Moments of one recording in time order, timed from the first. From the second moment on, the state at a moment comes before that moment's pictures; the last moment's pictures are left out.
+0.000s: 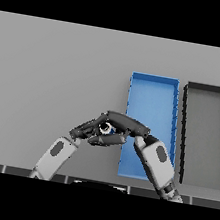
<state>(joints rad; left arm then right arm) -0.21 0.00 -0.43 -1.57 -0.14 -0.42 -0.08 -0.47 -0.06 0.36 -1.80 -0.26 0.64 0.40</state>
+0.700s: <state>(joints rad) -0.21 -0.01 -0.42 -1.54 -0.12 -0.39 0.07 -0.48 0.06 0.26 -1.80 -0.26 0.69 0.43</state>
